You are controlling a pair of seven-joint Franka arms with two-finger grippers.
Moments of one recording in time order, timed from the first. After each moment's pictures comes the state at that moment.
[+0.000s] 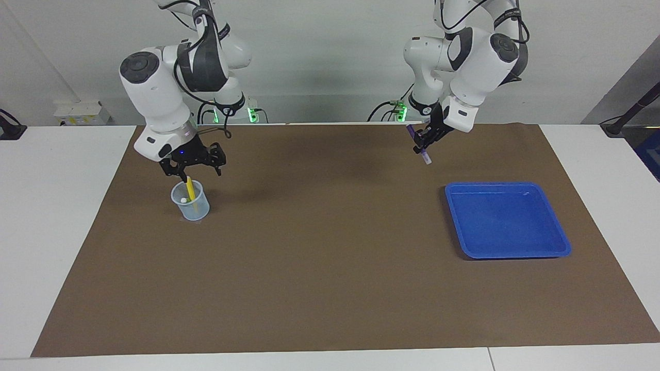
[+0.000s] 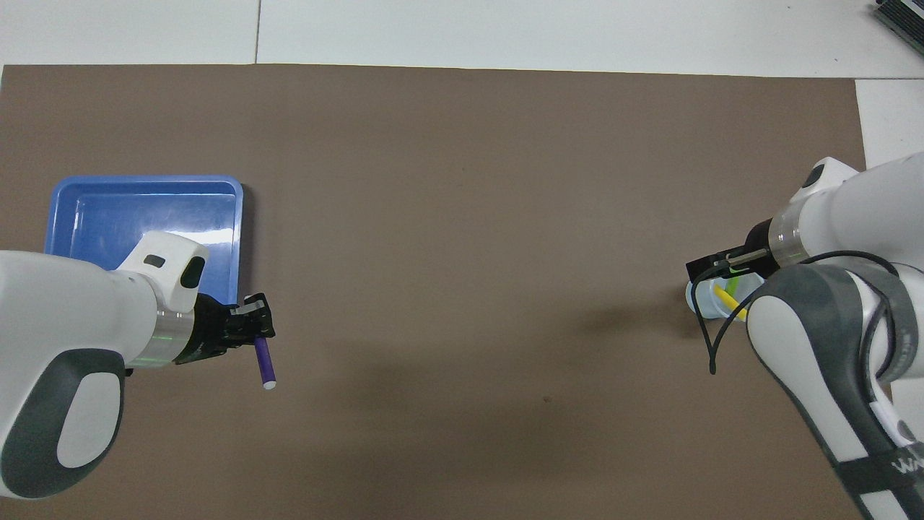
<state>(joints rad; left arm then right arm) -0.30 -0.27 0.04 -2.24 -0.21 1.96 -0.55 -0.04 -0.01 0.09 -2.00 0.01 1.95 -0.14</state>
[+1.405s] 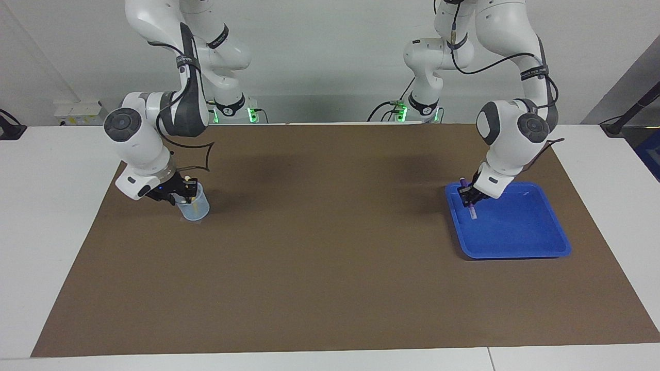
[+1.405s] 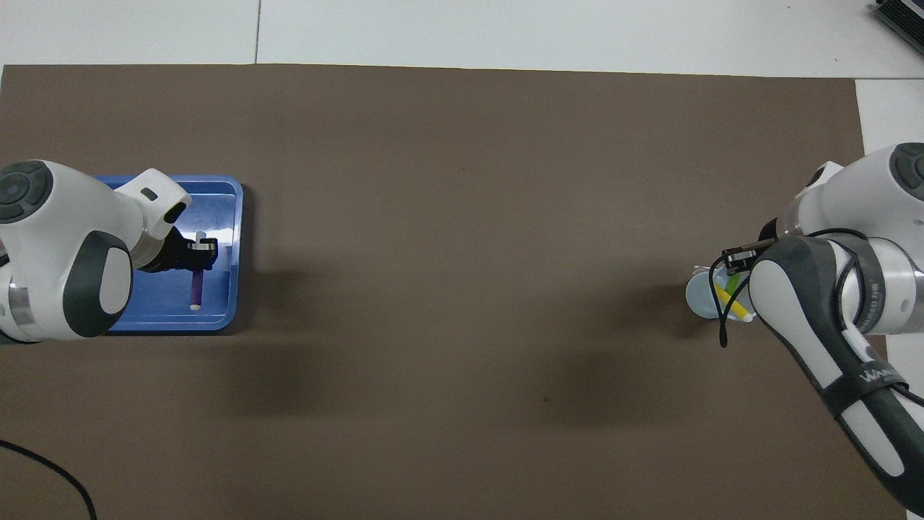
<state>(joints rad) -0.09 0.17 0.04 -2.05 -0.03 2.19 -0.10 -0.14 0.14 0.10 -1.99 -0.09 2.02 -0.14</state>
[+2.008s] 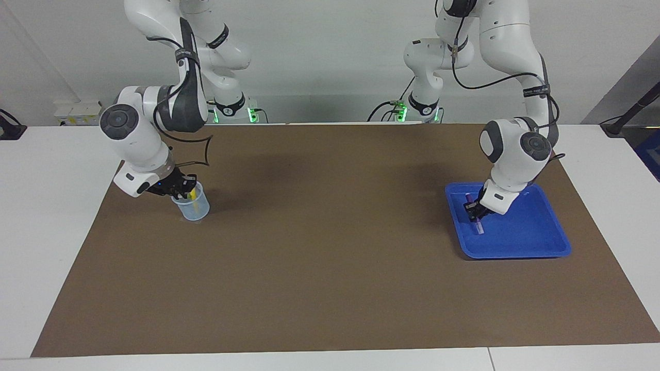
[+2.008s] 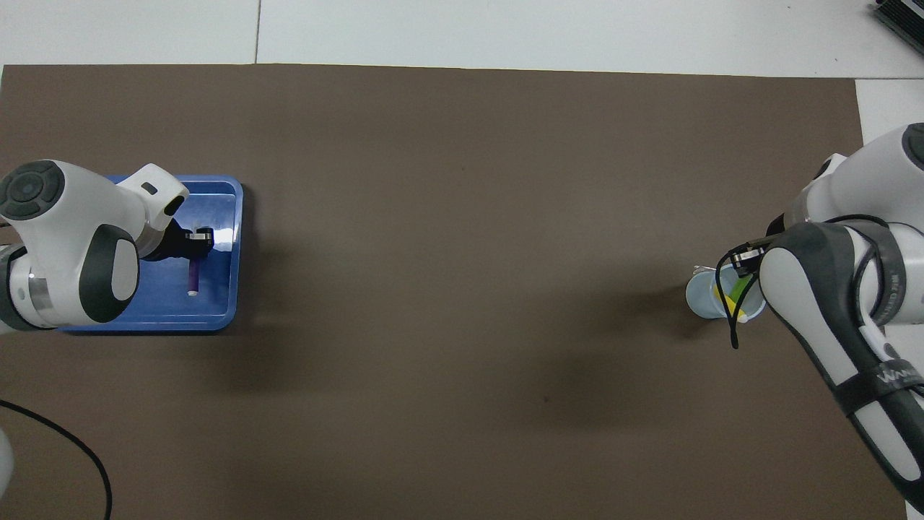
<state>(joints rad) -0.05 0.27 0.04 -2.04 0.00 2.31 -0.08 -0.13 0.14 0.11 -1.90 -0.09 1.86 -0.15</state>
